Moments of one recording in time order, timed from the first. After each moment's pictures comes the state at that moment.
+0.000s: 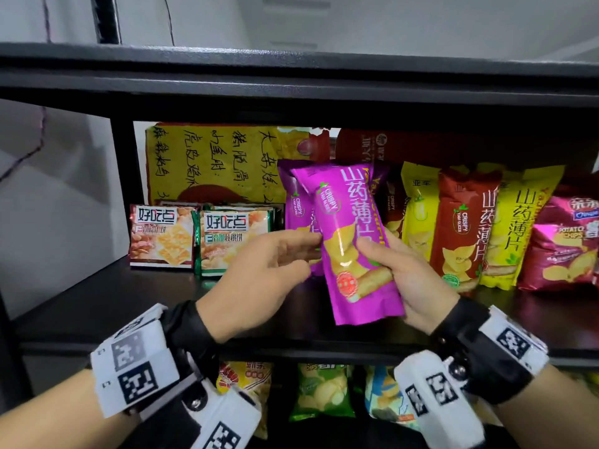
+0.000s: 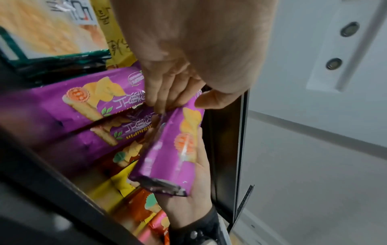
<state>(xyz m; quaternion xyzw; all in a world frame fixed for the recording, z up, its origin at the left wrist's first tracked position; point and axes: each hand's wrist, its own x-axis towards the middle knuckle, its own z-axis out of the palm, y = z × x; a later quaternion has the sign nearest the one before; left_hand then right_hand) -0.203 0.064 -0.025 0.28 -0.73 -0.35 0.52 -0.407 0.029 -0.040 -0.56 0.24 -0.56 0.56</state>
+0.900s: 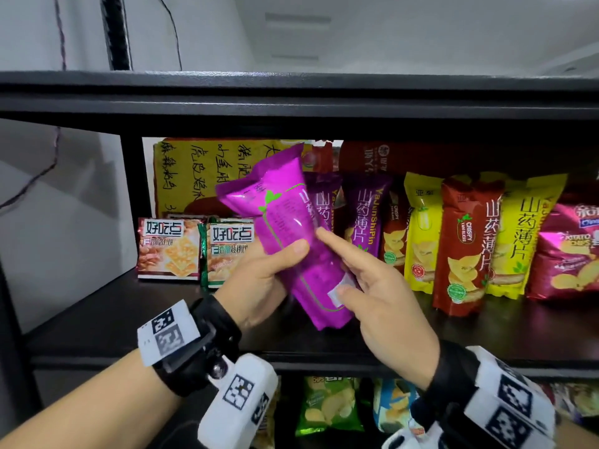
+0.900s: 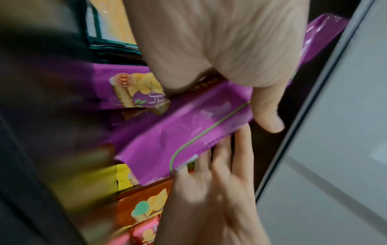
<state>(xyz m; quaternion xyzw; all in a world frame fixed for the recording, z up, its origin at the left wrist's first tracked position) -0.201 0.030 -0.031 0.12 -0.55 -0.56 0.60 -0.368 0.074 -0.046 -0.74 0.26 -0.54 0.31</state>
